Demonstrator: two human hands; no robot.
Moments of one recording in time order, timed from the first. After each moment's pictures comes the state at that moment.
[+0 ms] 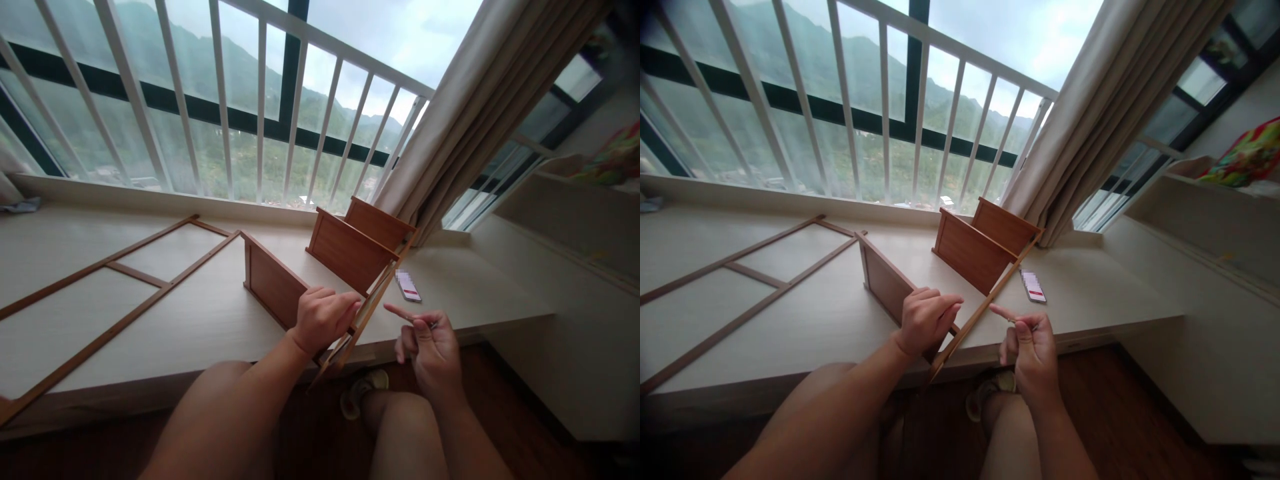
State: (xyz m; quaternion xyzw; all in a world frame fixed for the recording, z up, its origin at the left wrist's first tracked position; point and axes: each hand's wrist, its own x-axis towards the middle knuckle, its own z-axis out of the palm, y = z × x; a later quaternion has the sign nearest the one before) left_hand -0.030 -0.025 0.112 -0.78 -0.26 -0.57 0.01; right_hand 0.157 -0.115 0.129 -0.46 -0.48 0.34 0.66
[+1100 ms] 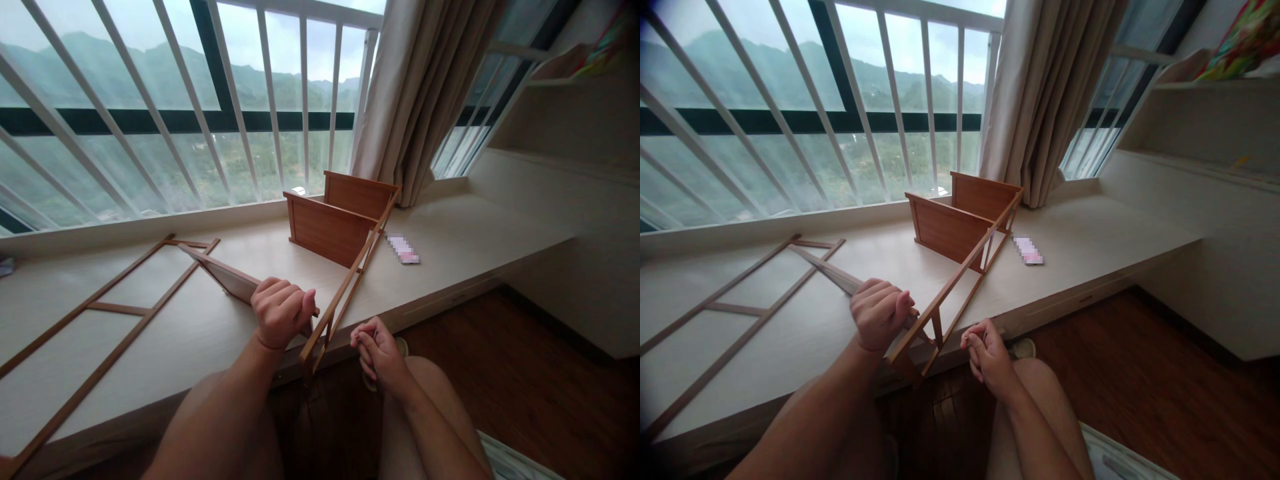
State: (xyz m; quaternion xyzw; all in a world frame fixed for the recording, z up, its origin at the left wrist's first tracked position) left_hand -0.038 -0.016 0.104 -0.80 -0.22 -0.55 0.10; right_hand 0.160 -0.130 -0.011 -0.44 -0.37 0.56 0.60
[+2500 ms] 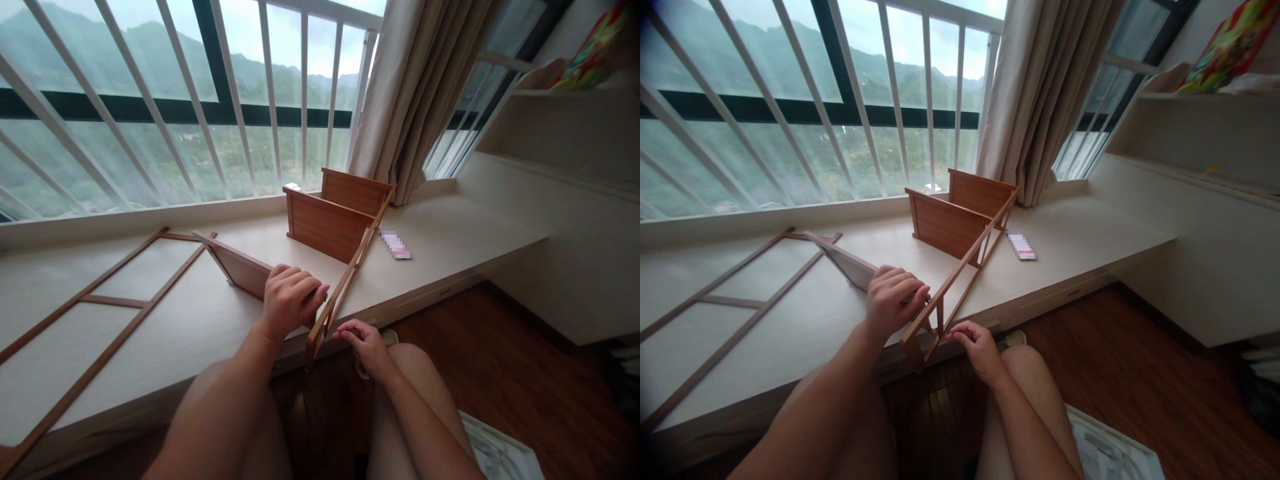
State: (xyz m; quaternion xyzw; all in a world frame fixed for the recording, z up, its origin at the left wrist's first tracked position) left_hand -0.043 -0.022 0.115 -0.86 -0.26 -0.44 0.01; right_hand 0.149 -0.127 -0.021 -0.53 -0.44 0.50 0.53
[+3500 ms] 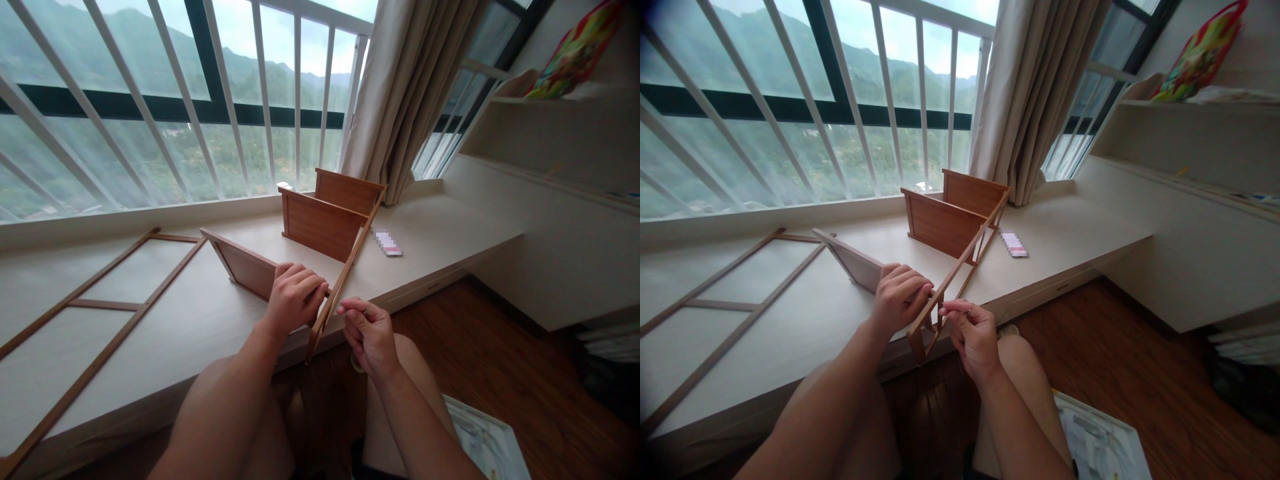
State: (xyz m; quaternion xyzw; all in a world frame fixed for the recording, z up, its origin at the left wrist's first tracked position) left_hand -0.043 -0.028 0.117 -0.87 -0.23 -0.42 -0.06; right_hand 0.102 -0.134 0.078 -0.39 -0.32 0.49 0.71
